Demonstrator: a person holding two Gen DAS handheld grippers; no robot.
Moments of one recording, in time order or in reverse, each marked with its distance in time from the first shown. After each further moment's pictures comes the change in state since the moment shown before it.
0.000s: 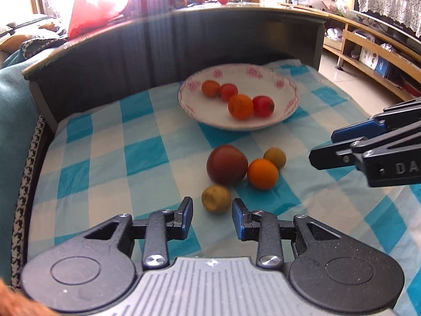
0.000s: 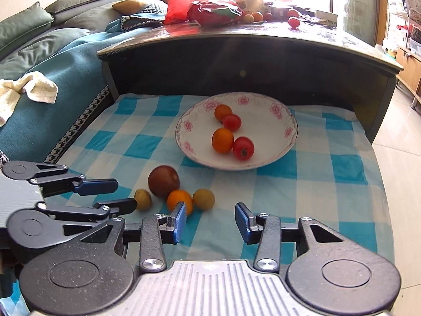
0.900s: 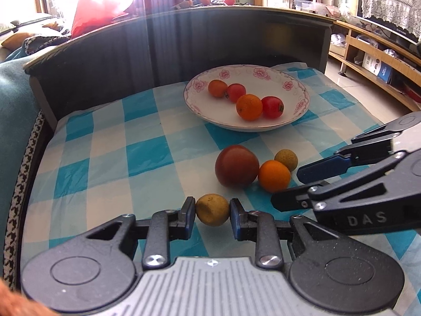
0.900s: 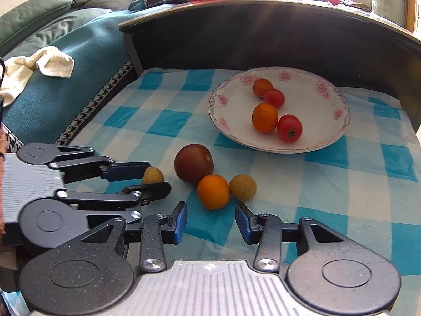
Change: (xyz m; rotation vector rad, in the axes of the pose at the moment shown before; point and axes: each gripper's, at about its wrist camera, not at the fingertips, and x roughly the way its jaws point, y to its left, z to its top) left arm 0.008 0.010 -0.007 -0.023 -0.031 -0.004; right arm 0.047 0.021 -0.005 -0.041 0.083 0.117
